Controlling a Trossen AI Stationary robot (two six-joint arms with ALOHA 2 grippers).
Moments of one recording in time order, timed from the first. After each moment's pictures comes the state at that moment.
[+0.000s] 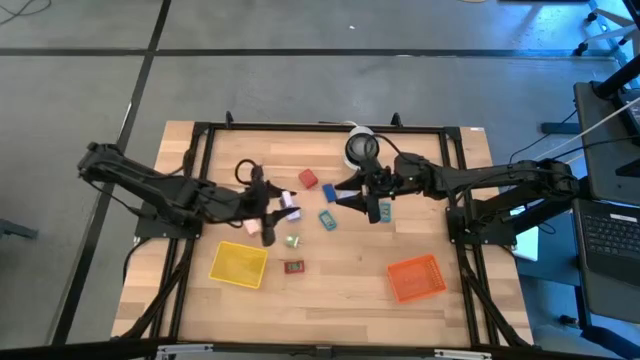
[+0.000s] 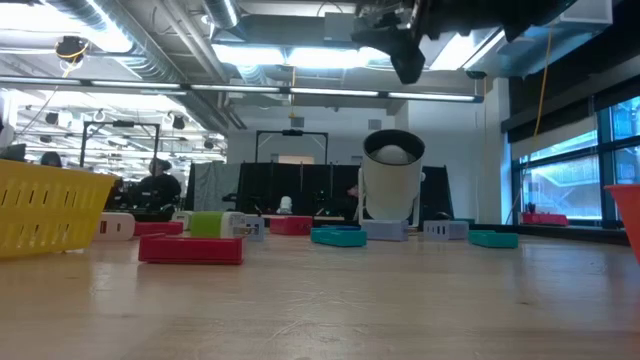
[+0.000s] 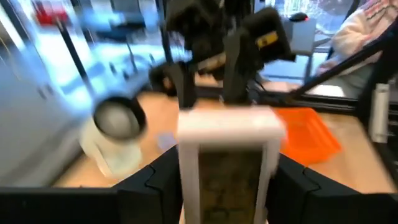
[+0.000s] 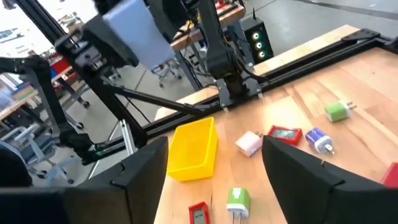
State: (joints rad) left arm -0.33 1.12 1.00 -0.23 -0.59 -0.22; right arm -0.05 1.29 0.81 0.30 -0.20 0.46
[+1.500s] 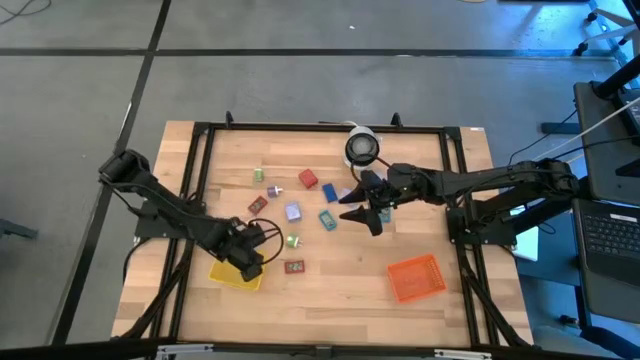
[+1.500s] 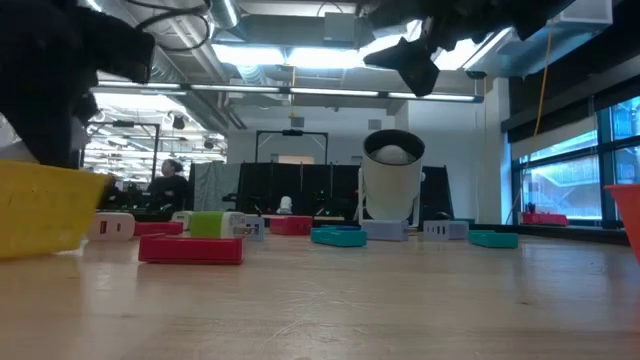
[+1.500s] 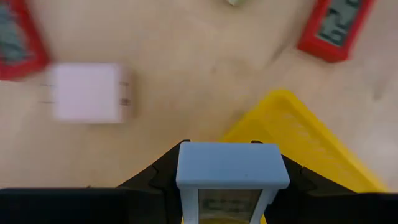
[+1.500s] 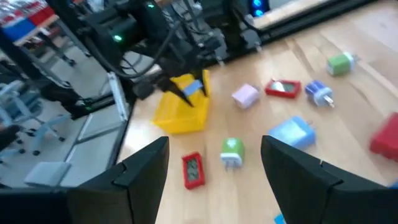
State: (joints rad) left arm -0.54 1.42 0.84 -0.78 -0.21 -1.08; right arm 0.02 1.29 0.81 0.12 -0.16 0.41
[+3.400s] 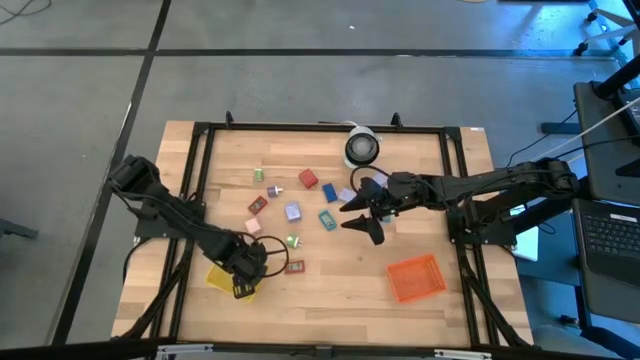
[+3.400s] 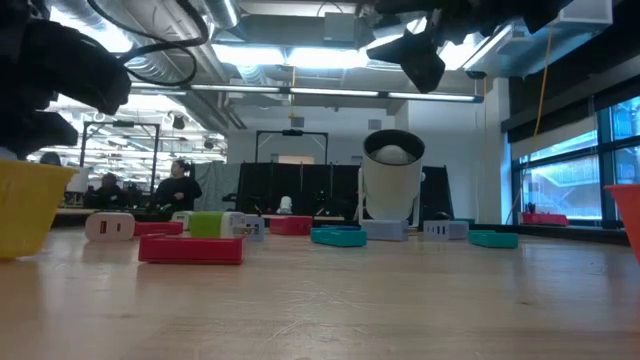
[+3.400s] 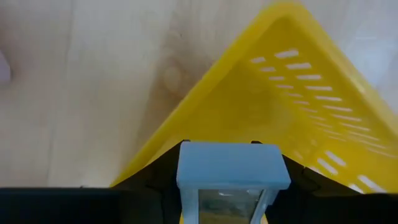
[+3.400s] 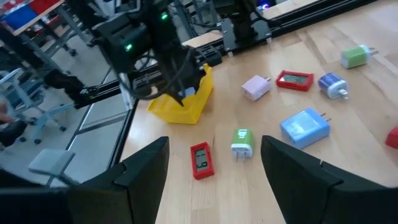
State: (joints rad) left arm -0.57 1.54 0.85 -0.73 0.03 -0.94; right arm 0.09 1.29 0.81 0.11 -0.11 0.40
